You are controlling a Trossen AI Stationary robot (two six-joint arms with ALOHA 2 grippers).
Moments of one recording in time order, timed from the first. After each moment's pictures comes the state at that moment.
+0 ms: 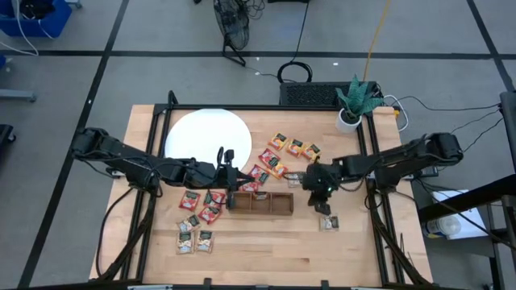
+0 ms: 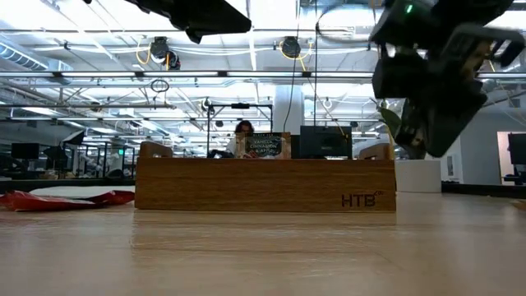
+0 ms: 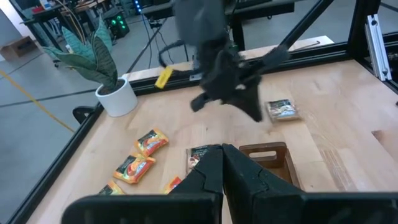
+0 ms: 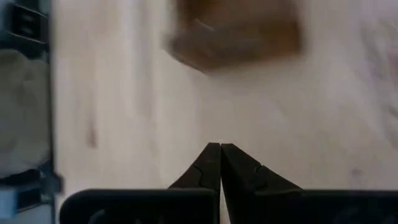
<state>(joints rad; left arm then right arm) -0.22 1.36 0.83 0.24 -0.32 0.12 0.11 1.31 0.62 -0.29 -0.39 0.40</state>
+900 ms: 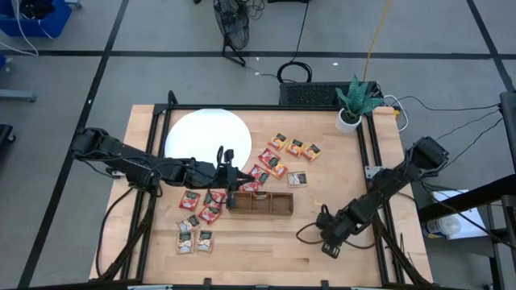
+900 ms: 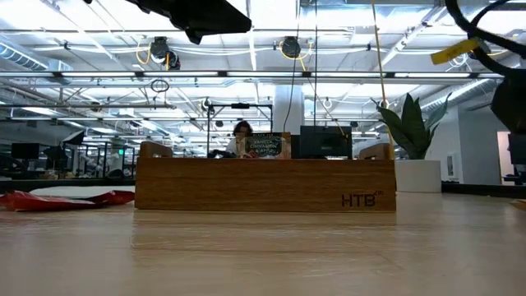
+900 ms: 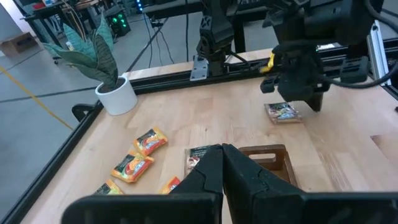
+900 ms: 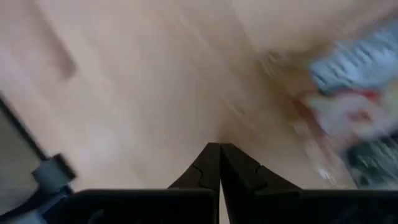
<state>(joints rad) -0.22 1.36 0.83 0.24 -0.32 0.10 0.71 1.53 0.62 -0.49 -0.16 1.29</state>
